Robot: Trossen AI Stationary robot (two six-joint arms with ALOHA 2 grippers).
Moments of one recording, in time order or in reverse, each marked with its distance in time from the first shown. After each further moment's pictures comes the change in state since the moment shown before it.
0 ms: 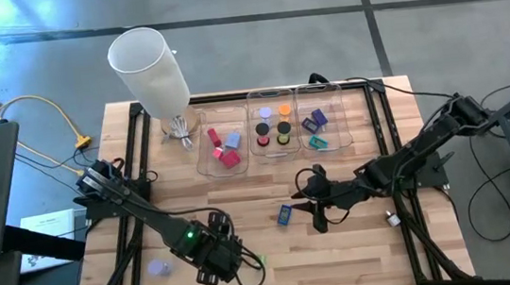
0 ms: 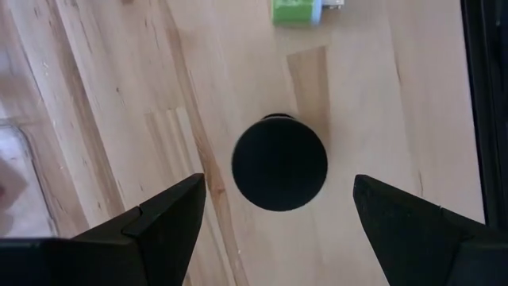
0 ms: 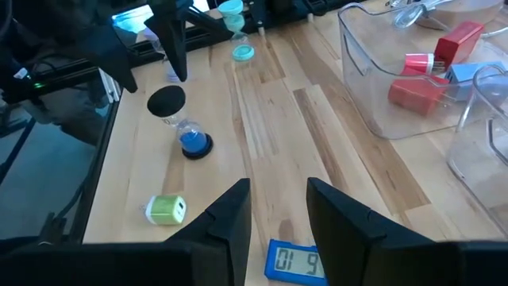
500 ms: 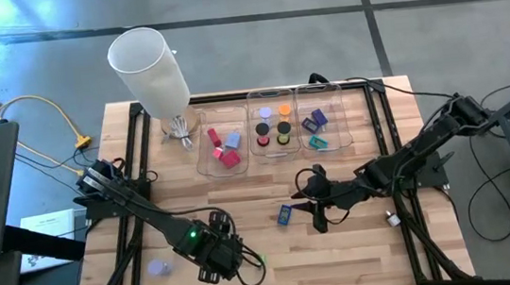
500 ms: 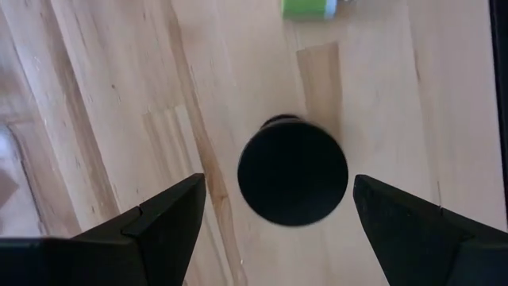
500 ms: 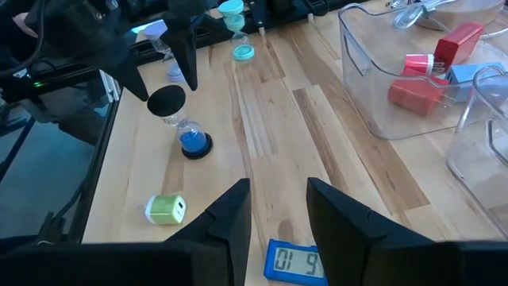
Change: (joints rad) left arm 0.007 0.000 -0.061 0.059 -0.001 0.002; right arm 0.000 0.000 0.000 0.000 0.000 -0.004
